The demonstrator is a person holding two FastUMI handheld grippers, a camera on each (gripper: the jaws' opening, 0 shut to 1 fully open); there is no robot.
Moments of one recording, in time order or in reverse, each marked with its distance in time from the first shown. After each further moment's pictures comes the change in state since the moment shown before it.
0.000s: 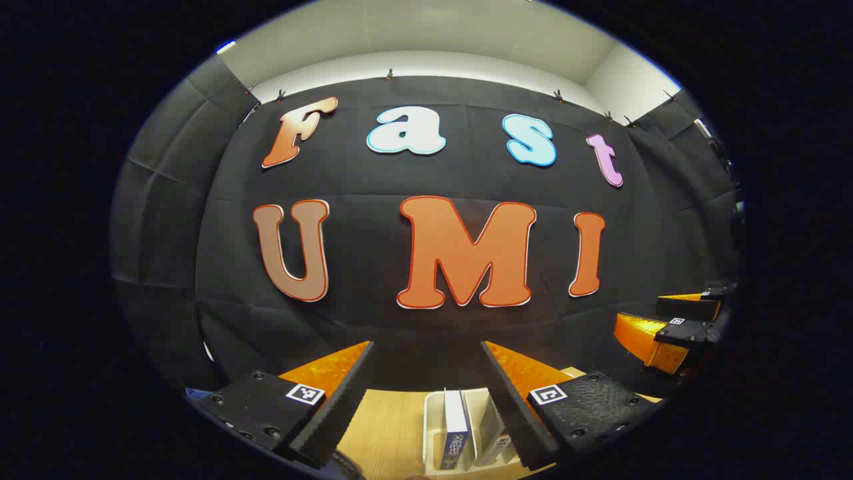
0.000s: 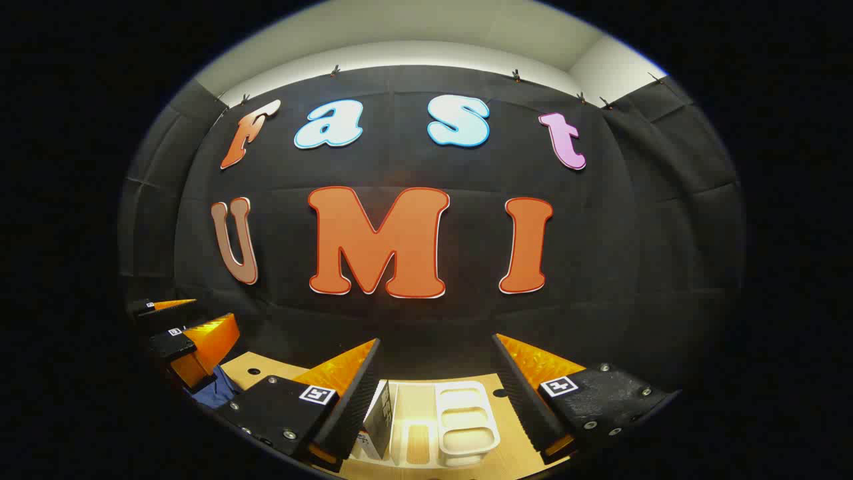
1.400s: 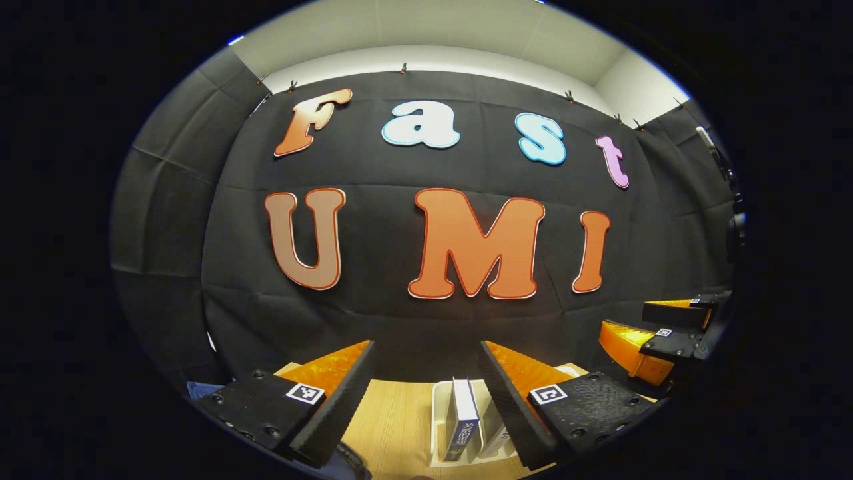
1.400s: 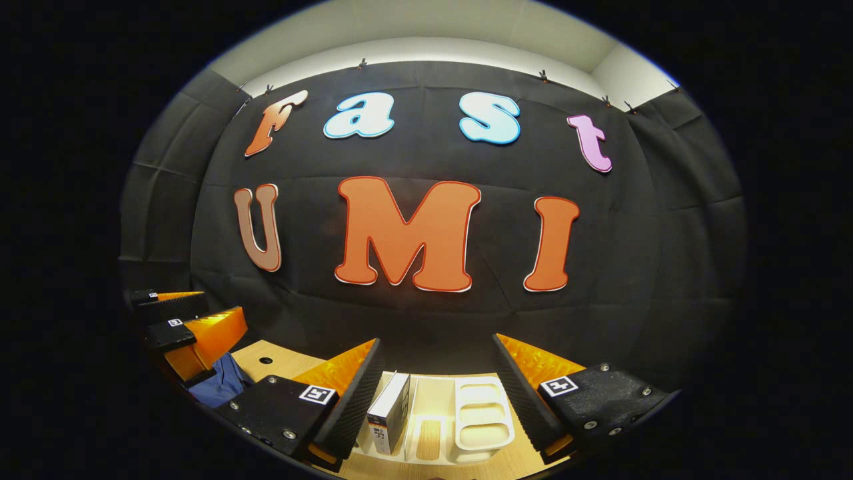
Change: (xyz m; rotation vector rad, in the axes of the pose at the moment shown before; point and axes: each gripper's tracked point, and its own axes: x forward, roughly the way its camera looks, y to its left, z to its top) left arm -0.022 0.019 -0.007 -0.034 0.036 0.009; right arm -0.006 0.035 -0.003 -0.051 0.018 0.066
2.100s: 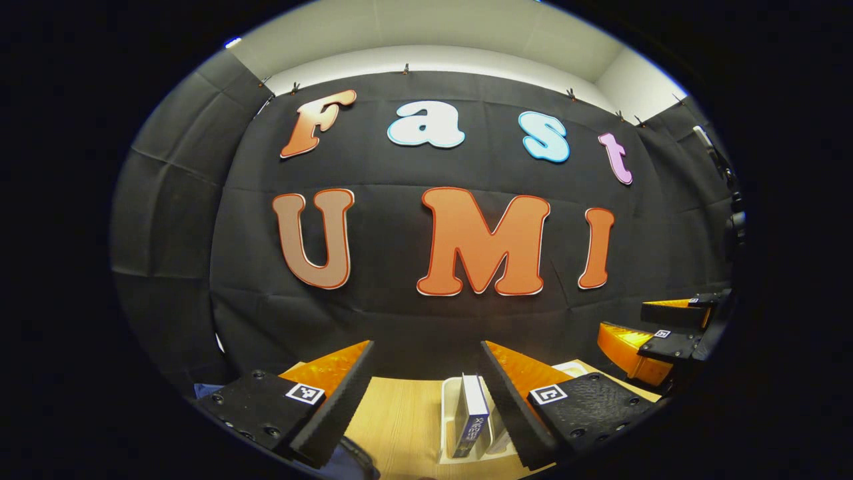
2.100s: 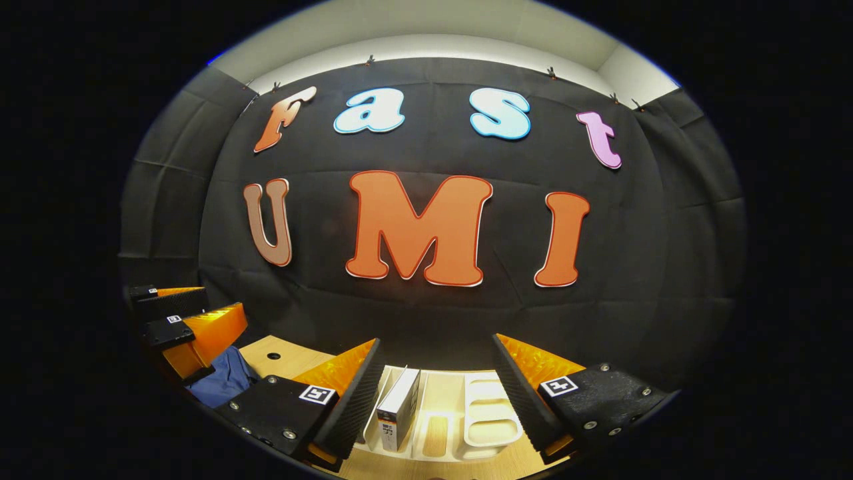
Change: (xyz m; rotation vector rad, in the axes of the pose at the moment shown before) left arm -0.011 0.016 -0.006 0.021 0.010 0.030; right arm 0.000 0.016 -0.009 -0.001 0.023 0.044
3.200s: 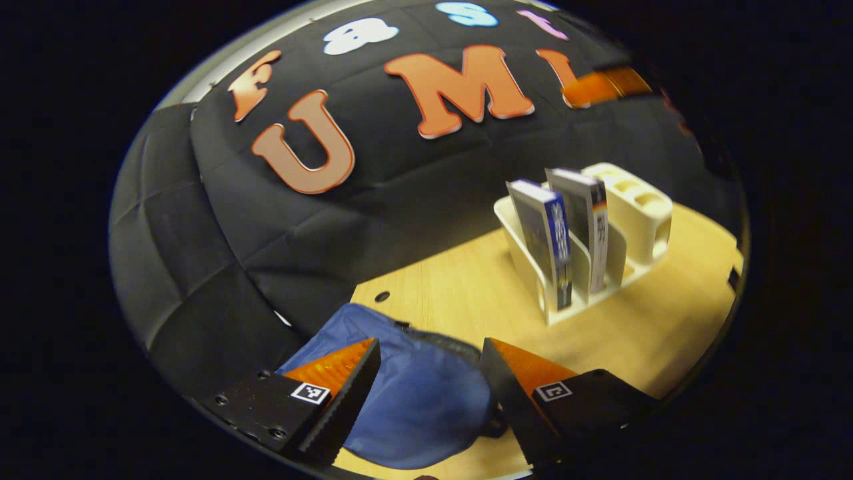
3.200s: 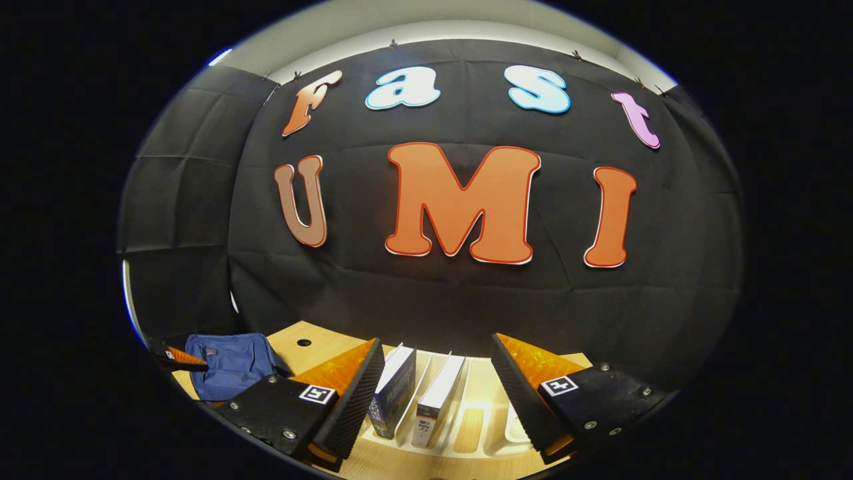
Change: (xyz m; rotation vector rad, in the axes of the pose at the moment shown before) left arm -0.094 0.116 -0.229 0.523 0.557 0.037; right arm 0.021 0.042 -0.034 0.004 0.083 0.144
